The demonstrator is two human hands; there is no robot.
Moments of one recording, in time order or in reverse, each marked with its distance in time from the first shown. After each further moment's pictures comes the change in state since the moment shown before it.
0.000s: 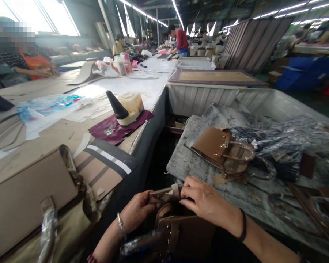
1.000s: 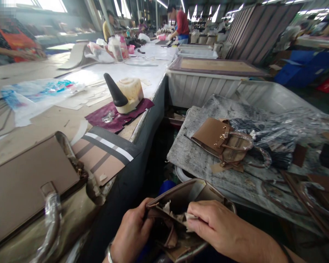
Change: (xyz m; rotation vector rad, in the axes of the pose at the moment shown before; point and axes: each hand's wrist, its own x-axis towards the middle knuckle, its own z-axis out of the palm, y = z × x) left_hand -0.064 0.003 0.028 0.256 0.145 0.032; right_hand -0.041 -0.052 -0.011 0.396 -0.267 0.145
